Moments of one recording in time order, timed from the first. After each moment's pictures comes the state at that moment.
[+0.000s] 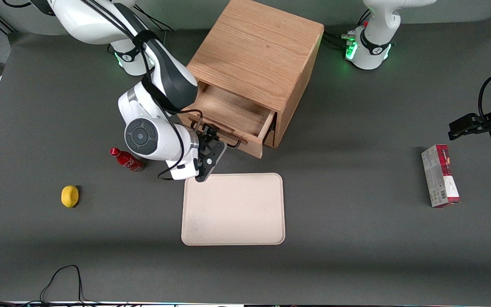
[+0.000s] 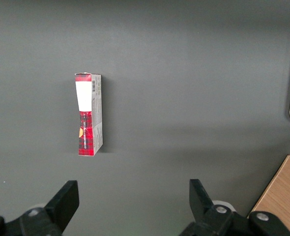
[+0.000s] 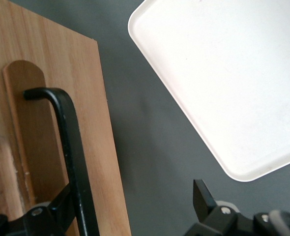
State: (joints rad) arm 0.40 0.52 0.13 -1.43 0.25 1.79 -0.48
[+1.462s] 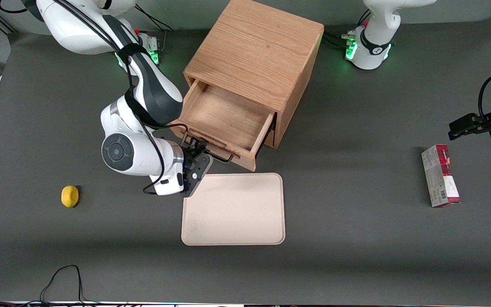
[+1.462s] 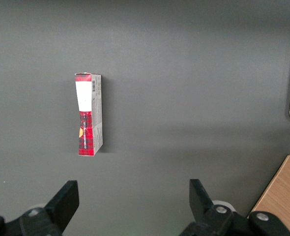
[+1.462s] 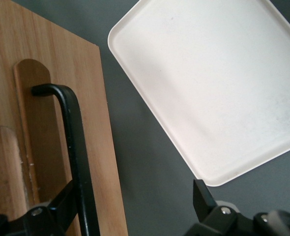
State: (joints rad) arm 0.34 0.57 0.13 -1.35 0.25 1.79 -0.53
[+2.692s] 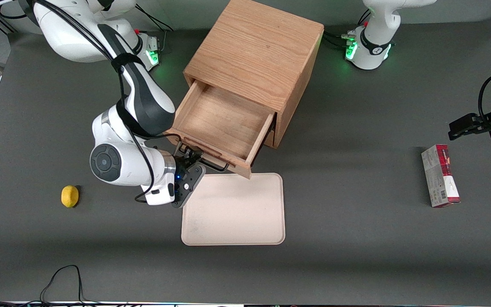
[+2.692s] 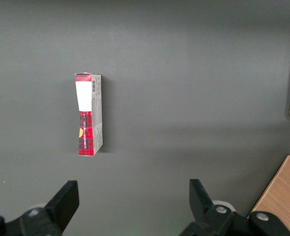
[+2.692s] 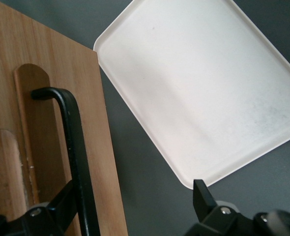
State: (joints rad) arm 0.31 0.62 0.13 -1.28 0.25 1.79 -0.54
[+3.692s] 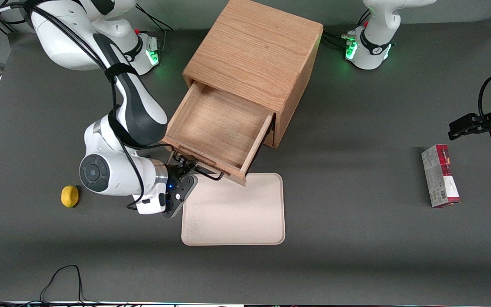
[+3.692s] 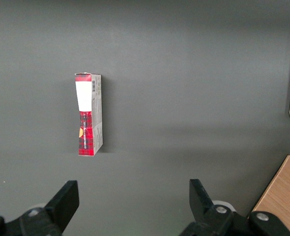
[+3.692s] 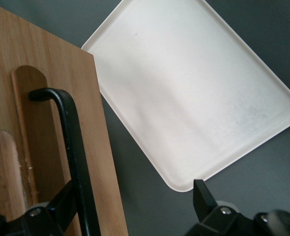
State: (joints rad) arm 0.28 0.66 0.13 -1.23 0.25 1.79 -0.54
